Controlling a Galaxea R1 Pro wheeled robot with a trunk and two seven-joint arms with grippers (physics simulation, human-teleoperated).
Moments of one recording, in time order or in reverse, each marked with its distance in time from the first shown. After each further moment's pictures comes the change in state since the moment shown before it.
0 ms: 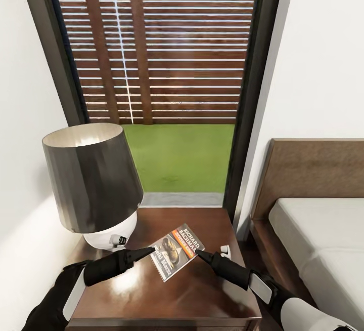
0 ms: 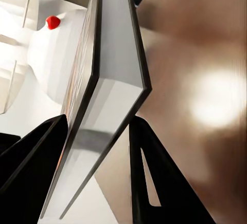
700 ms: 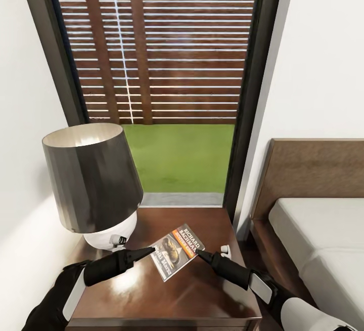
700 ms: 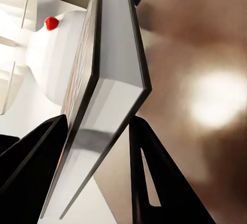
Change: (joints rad) left arm 0.000 0.000 0.000 0.000 0.000 0.000 0.001; right arm 0.000 -0.001 -0.004 -0.001 0.001 0.003 -0.007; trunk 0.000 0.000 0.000
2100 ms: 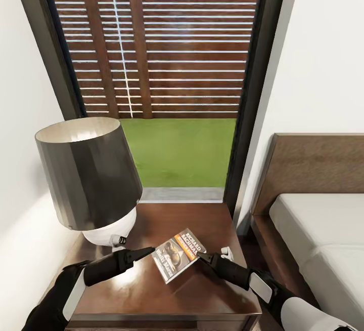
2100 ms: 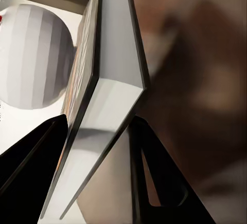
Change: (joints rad) left arm 0.000 0.000 0.000 0.000 0.000 -0.001 0.000; right arm 0.000 -0.001 -0.002 -0.008 -0.003 0.030 -0.131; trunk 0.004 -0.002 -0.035
